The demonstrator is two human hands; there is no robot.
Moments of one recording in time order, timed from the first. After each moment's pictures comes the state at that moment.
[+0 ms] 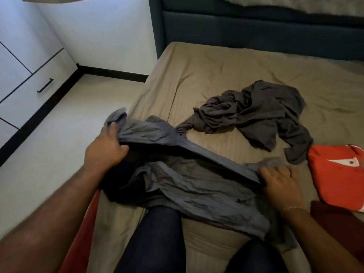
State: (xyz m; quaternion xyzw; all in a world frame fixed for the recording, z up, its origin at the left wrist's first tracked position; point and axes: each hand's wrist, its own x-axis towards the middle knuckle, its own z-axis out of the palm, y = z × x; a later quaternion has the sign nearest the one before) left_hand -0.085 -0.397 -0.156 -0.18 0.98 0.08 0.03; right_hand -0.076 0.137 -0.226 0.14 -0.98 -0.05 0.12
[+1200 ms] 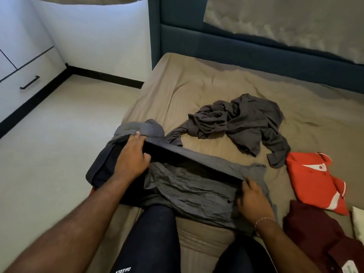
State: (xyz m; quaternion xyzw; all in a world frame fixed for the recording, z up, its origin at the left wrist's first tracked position) left_hand -0.069 -0.339 -0.199 -0.07 0.96 0.26 -0.05; right_hand -0.022 0.082 -0.218 0.02 -0.99 0.06 -0.12
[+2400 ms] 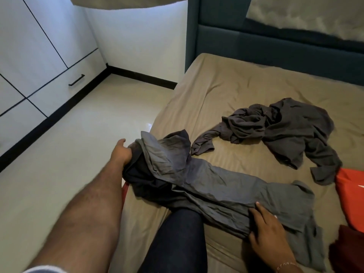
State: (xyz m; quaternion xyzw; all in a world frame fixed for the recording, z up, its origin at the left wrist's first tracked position) left_hand -0.067 -0.483 -0.232 -0.42 0.79 0.44 0.03; right_hand 0.032 0.036 -0.254 0.10 -0.98 0.07 -0.14
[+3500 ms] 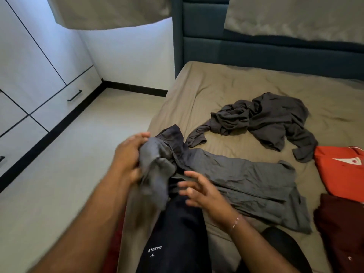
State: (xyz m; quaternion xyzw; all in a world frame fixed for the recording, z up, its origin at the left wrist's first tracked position) left_hand 0.043 -0.351 -0.066 -0.30 0.54 0.78 -0.08; right_hand 0.077 -0.111 -0.140 0.08 -0.63 0.69 -0.34
